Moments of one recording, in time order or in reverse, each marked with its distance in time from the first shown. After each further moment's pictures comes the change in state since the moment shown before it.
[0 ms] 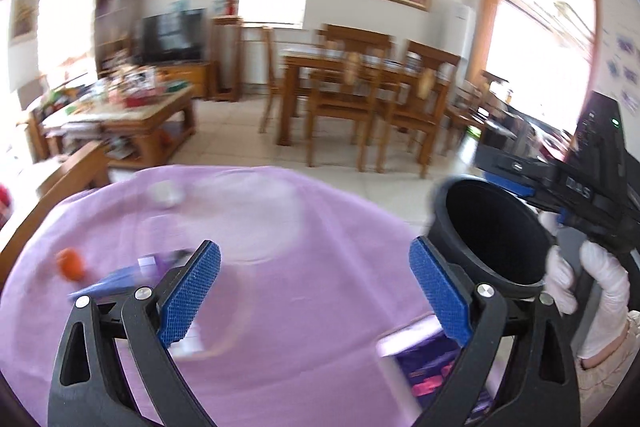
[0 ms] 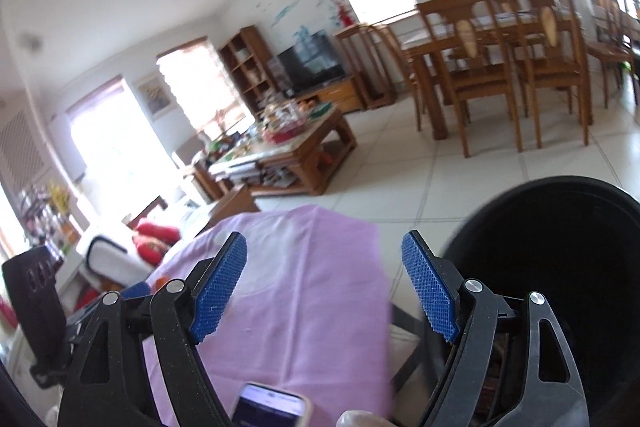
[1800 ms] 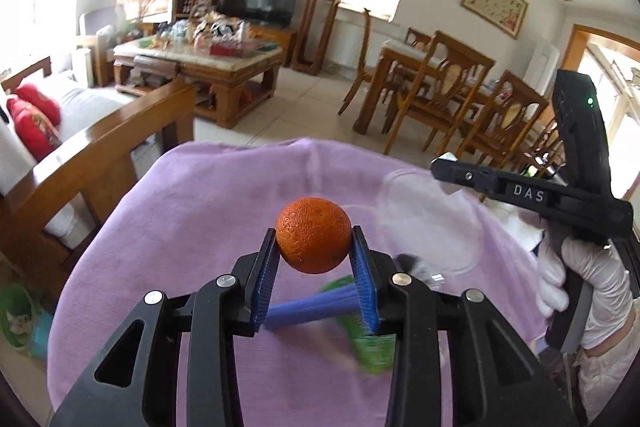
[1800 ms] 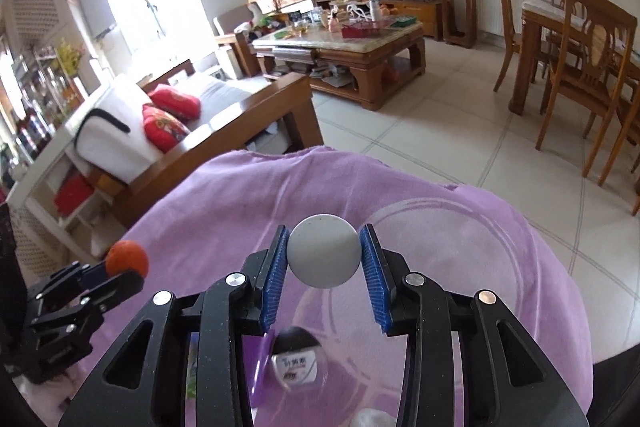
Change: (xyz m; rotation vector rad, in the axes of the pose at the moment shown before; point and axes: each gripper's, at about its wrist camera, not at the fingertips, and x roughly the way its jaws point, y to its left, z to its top) left arm -0.017 0.166 0.002 -0.226 0.054 0.130; right arm 0.225 0.186 0.018 -0.251 0.330 0.077
